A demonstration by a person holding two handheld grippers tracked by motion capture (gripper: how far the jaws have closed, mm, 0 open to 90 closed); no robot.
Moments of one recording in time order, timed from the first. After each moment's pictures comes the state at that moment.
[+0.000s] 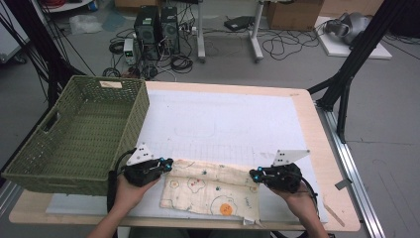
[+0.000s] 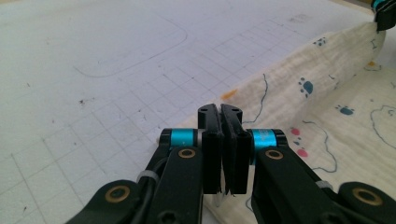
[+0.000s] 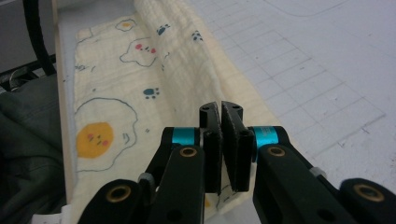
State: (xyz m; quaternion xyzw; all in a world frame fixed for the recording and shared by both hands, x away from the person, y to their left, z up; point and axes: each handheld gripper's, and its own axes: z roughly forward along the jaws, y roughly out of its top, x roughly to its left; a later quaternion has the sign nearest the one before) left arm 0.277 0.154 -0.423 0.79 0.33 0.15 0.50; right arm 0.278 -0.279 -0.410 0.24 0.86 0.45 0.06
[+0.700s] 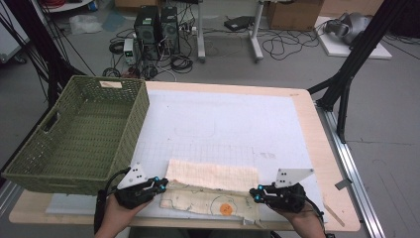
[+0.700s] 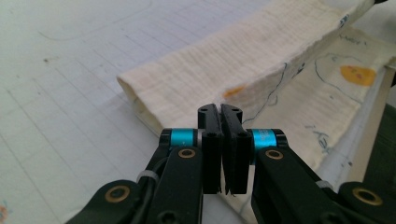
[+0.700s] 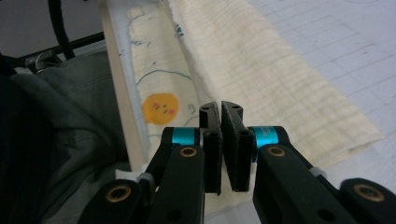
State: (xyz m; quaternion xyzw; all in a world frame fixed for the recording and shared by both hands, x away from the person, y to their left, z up) left arm 0.227 0.163 -0.432 0.82 0.30 0.13 0.47; right arm 0.230 -0.276 -0.412 0.21 0.87 0.45 0.04
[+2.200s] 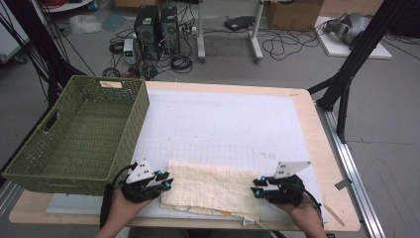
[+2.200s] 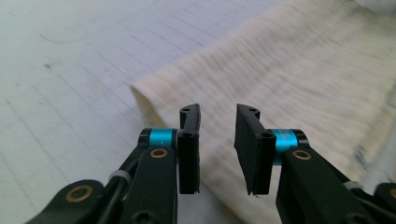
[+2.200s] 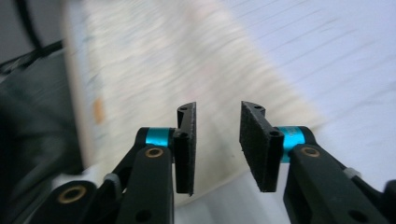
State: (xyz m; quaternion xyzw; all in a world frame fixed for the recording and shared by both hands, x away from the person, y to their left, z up) left arm 0.255 0.153 -0.433 0.81 0.32 0.15 0.47; right arm 0.261 -0.285 -0.421 0.26 0.86 0.43 0.05
